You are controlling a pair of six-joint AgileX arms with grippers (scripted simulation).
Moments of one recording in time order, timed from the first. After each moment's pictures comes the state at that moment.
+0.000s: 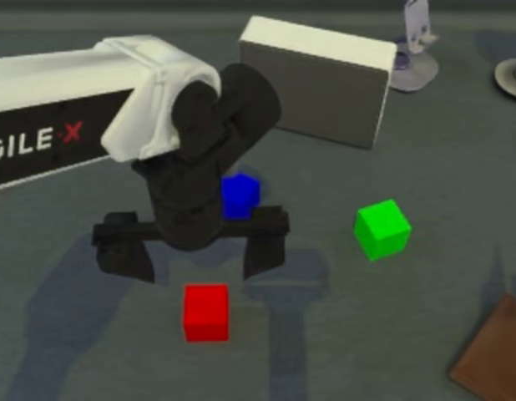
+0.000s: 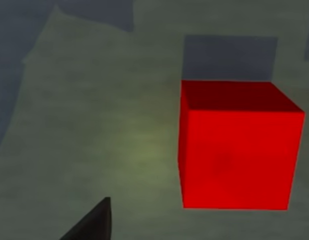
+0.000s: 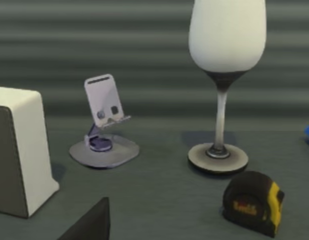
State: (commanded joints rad) left arm -0.69 1.81 1.33 -1.07 -0.02 -0.71; right arm 0.00 0.00 0.00 0.00 0.00 0.00
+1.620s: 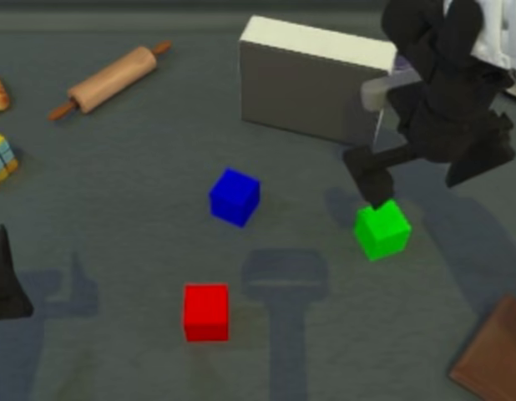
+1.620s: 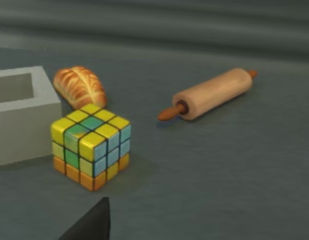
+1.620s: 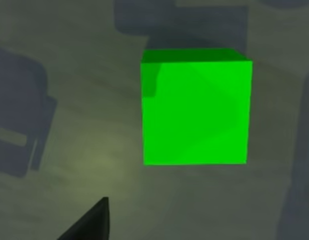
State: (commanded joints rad) left arm -0.02 0.14 0.06 -0.11 -0.01 -0.10; right arm 0.43 1.98 1.59 -1.10 0.00 0.10
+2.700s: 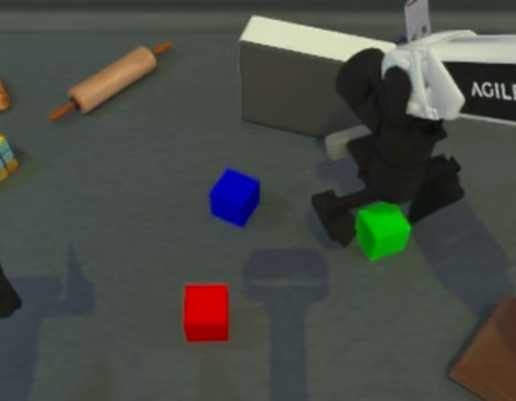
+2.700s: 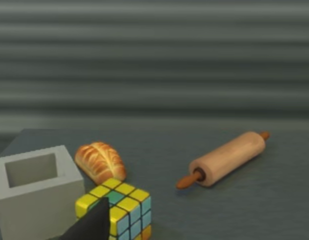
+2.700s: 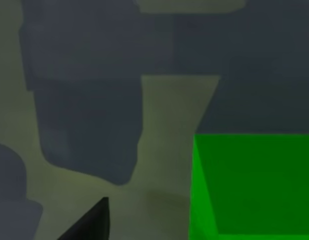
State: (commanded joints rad) left arm 0.02 0.00 0.00 0.00 0.00 0.00; right arm 0.47 2.21 1.58 -0.94 0.00 0.11
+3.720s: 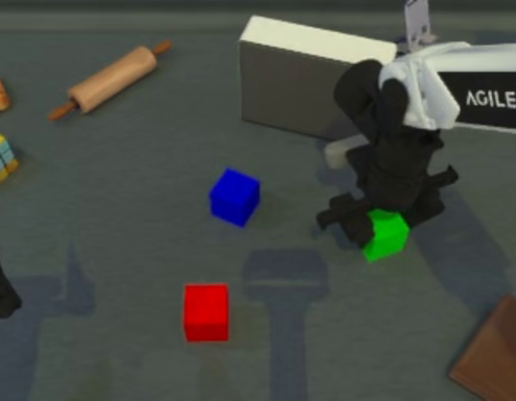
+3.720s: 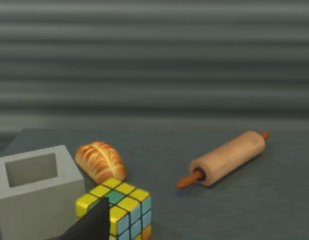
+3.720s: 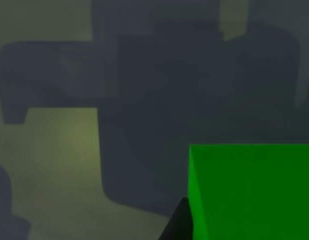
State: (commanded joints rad) left arm 0.02 0.00 0.00 0.00 0.00 0.00; right arm 0.47 2.22 1.56 -0.90 0.00 0.11
